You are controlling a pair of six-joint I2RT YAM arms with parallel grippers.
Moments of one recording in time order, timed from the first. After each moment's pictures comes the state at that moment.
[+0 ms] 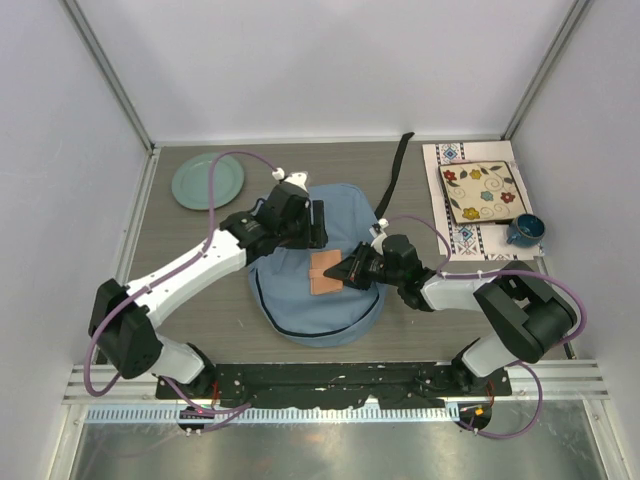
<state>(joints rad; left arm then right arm) -0.71 1.42 1.20 -0.50 -0.09 -0.60 0.63 1.51 0.48 0.62 -0.41 1.19</state>
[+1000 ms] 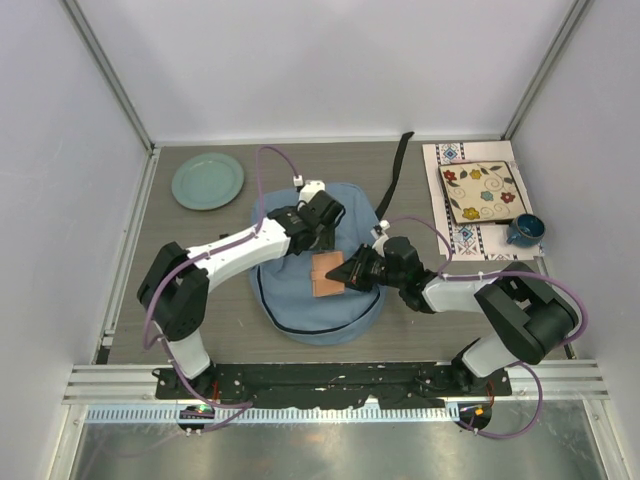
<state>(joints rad) -0.80 1.75 1.33 -0.59 -0.45 -0.64 0.63 1.50 0.46 0.61 -0.41 1.17</state>
